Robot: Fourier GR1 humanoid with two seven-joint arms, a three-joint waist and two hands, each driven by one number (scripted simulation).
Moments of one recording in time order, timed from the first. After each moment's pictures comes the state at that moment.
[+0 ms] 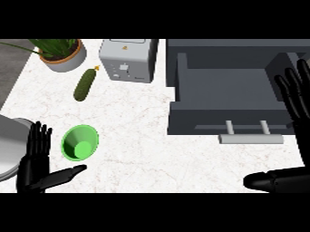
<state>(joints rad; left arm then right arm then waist) 0.05 0.08 0.24 -1.19 0.15 -0.05 -0.57 -0.09 -0.09 -0.07 -2.08 -0.16 0.12 0.16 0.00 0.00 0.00</state>
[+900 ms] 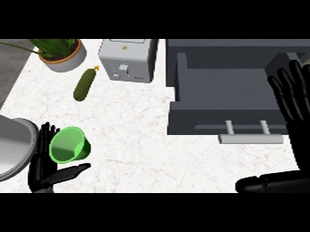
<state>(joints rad) -0.10 0.13 0.27 -0.80 0.16 -0.10 -0.79 -0.10 -0.07 -0.02 -2.11 -0.13 0.10 0.19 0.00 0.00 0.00</state>
